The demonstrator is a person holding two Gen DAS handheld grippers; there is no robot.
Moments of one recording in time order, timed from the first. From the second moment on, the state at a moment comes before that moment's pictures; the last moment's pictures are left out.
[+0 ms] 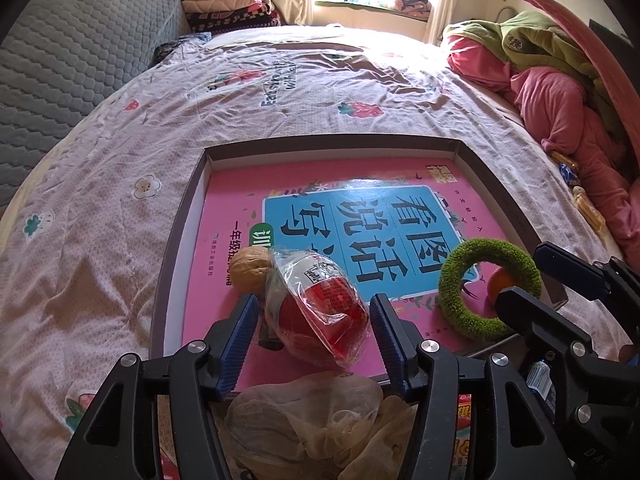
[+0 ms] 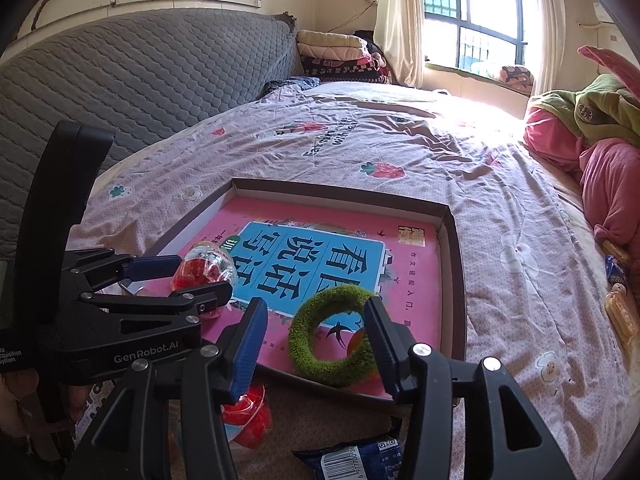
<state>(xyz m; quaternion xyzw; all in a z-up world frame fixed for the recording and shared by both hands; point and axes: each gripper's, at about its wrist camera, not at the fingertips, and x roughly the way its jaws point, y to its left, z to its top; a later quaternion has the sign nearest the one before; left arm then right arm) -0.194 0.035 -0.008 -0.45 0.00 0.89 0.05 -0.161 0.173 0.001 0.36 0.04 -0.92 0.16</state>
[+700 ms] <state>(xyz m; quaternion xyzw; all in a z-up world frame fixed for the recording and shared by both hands) -0.181 0.025 0.021 -0.43 0.00 0.90 0.04 -0.154 0.173 0.016 0.34 0.04 -0.92 0.17</state>
